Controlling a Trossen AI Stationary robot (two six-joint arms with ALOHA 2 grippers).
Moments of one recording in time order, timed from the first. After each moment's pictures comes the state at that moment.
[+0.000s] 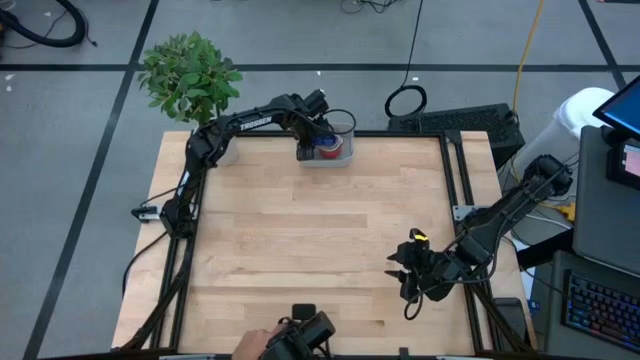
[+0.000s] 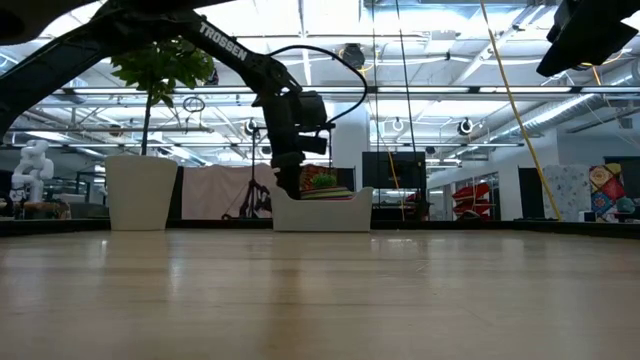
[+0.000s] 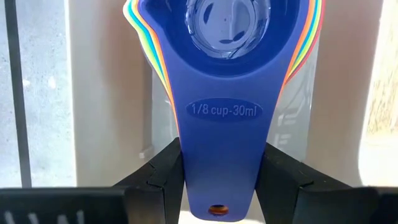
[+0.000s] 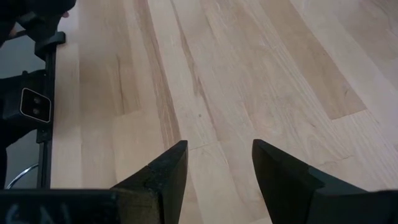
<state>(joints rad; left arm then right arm) 0.64 2.23 1.91 -0.93 0.03 0.63 0.72 1.23 0.86 -0.61 0.52 0.90</state>
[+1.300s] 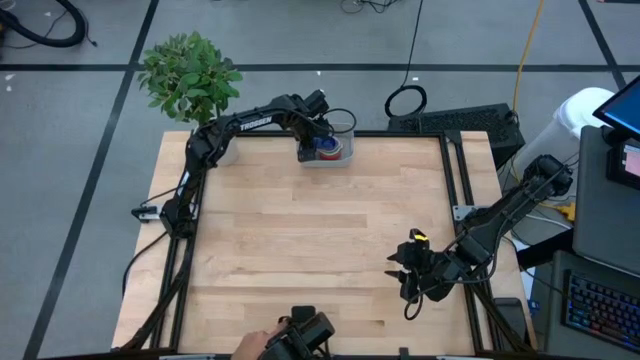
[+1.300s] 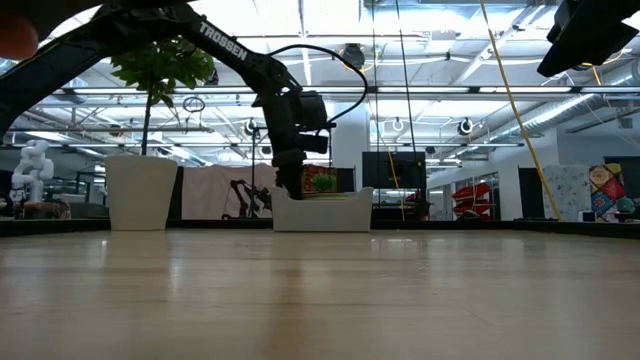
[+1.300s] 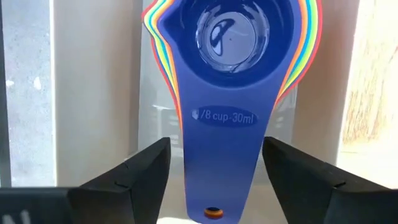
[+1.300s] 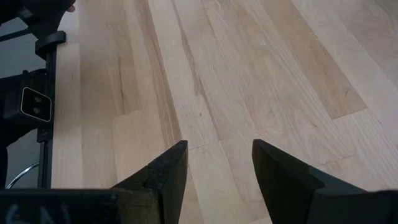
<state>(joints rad) 0.64 2.23 1.91 -0.94 0.07 0.59 0.72 1.23 0.86 -0.61 0.51 0.90</state>
